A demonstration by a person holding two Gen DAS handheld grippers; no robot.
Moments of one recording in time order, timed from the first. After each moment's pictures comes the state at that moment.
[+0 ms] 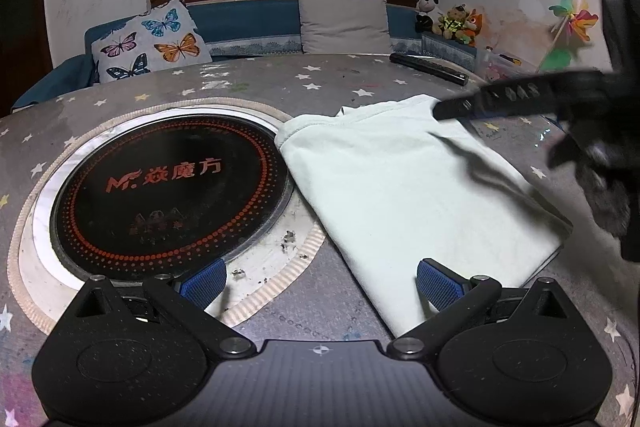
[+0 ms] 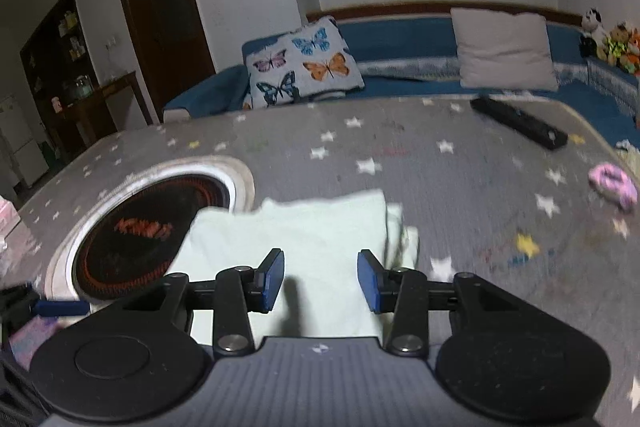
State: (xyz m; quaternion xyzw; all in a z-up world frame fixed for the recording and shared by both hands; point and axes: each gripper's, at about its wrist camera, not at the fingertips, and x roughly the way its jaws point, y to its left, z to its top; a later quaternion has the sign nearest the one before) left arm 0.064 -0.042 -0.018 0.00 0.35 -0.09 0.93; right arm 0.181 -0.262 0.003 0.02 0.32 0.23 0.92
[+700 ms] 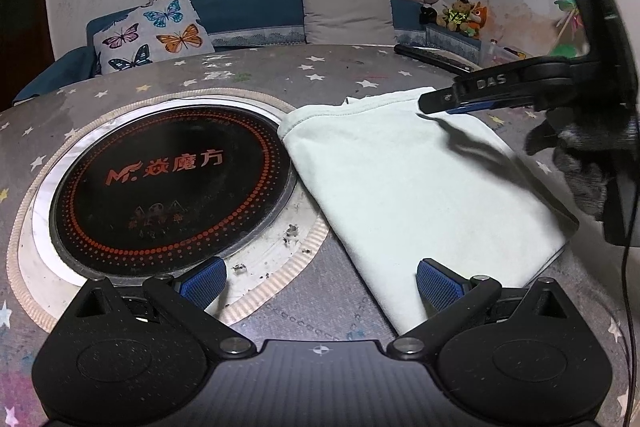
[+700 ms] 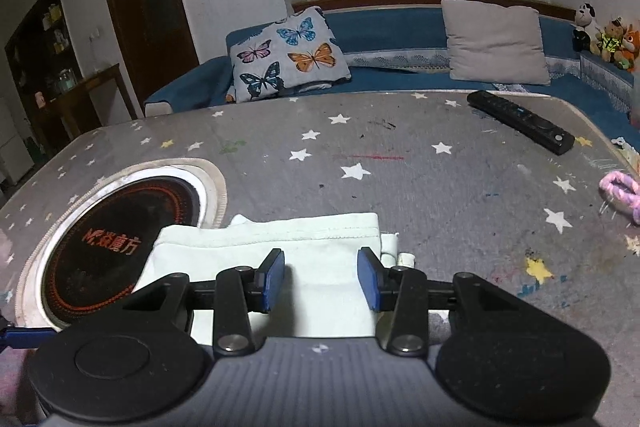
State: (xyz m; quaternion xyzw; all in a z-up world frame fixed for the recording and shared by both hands) left arm 0.069 -0.042 -0.019 0.00 0.36 -0.08 0.93; right arm 0.209 -0.253 -0.006 0.02 0.34 0.21 0.92
